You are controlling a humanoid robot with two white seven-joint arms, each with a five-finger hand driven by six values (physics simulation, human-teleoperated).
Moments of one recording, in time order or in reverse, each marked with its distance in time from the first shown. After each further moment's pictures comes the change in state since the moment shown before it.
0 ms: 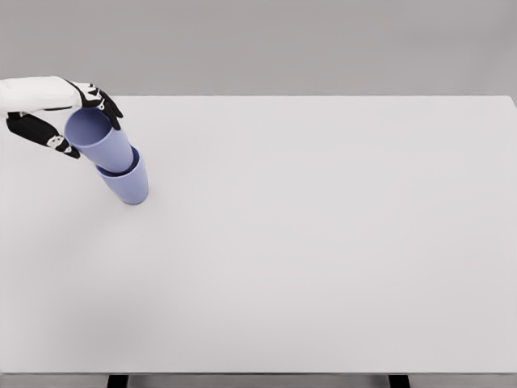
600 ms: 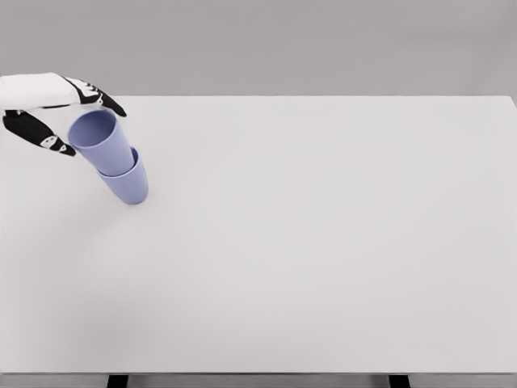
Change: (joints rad) left arm 0.017 -0.001 0.037 0.000 -0.036 0.000 0.001; right arm 0.000 0.000 0.000 0.000 0.000 0.000 0.000
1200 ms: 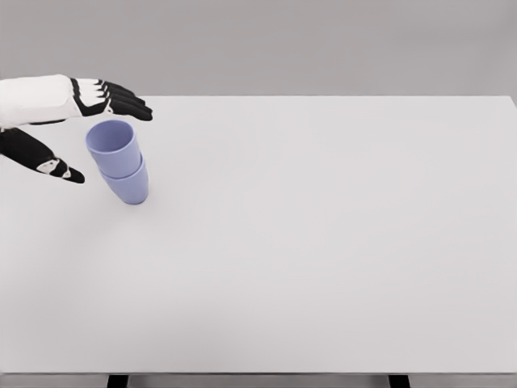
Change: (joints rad) left arm 0.149 0.139 0.210 -0.400 0.216 0.000 0.000; right arm 0.000 0.000 0.000 0.000 0.000 0.000 0.000
